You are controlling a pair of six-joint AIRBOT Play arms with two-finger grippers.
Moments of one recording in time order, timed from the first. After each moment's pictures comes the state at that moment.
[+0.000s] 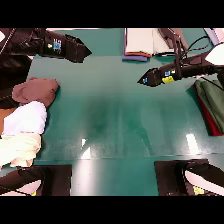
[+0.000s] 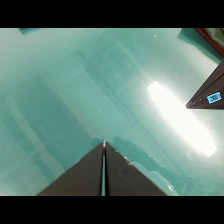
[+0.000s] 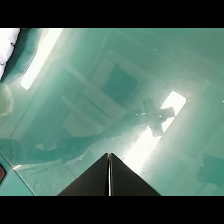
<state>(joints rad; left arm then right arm) -0.44 -1.23 1.70 1.15 -1.10 -1.41 0.20 -1.14 1.31 -0.89 1.23 1.30</state>
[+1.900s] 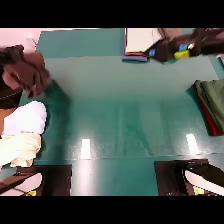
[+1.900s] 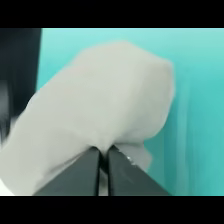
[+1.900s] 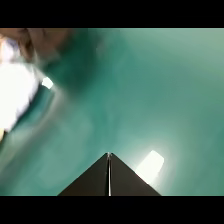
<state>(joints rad) 0.02 -1.13 1.54 1.65 -0.99 -1.55 0.19 -1.14 1.62 -0.89 1.21 1.30</state>
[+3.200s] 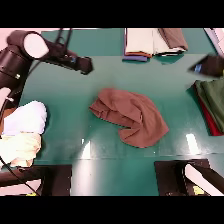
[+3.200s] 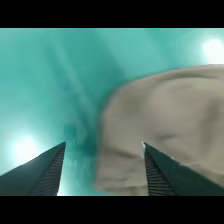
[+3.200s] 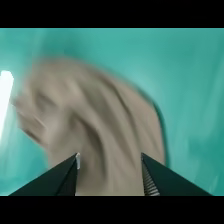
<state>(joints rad) -0.38 -1.39 1.64 1.39 -1.11 -1.55 -0.34 -0.96 1.25 -0.98 1.49 1.35</state>
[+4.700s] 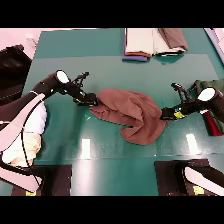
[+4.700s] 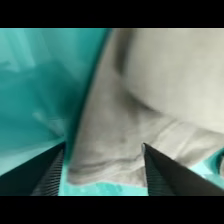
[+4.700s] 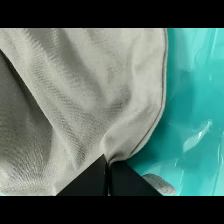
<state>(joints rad) -0.31 -1.67 1.31 1.00 -1.10 -1.40 -0.09 -1.11 0.75 -1.13 1.20 1.32</state>
